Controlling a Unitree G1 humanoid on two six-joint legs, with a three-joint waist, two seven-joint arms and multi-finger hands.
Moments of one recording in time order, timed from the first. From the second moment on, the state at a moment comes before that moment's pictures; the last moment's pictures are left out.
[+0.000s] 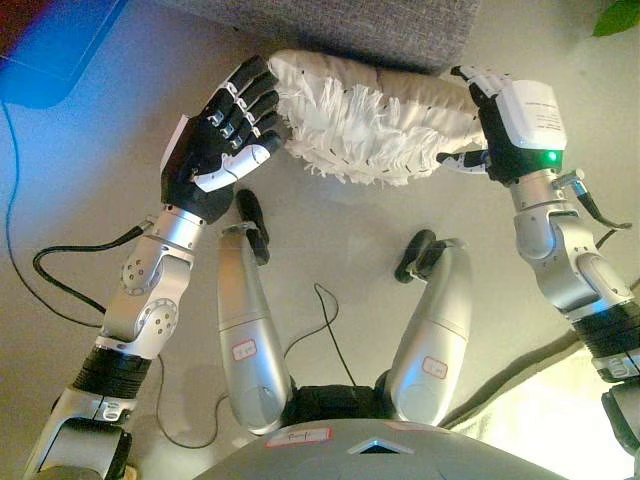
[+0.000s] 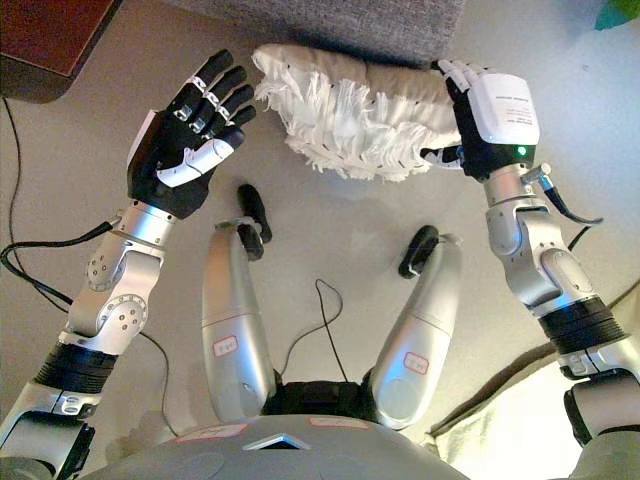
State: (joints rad) left arm -0.13 0.64 -0.19 -0.08 -0.84 -0.24 -0.17; right arm -0.37 -0.86 0.36 0.07 -0.52 0.12 -0.35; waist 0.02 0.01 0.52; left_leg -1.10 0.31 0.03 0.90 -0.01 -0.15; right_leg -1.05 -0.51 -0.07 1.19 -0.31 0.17
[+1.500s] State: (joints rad) left arm -0.08 0.67 -0.21 -0.09 -0.83 -0.19 -0.21; right arm -0.52 -0.81 0.44 0.23 -0.48 0.28 -0.20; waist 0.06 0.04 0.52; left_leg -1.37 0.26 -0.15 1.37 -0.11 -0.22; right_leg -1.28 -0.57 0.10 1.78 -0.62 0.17
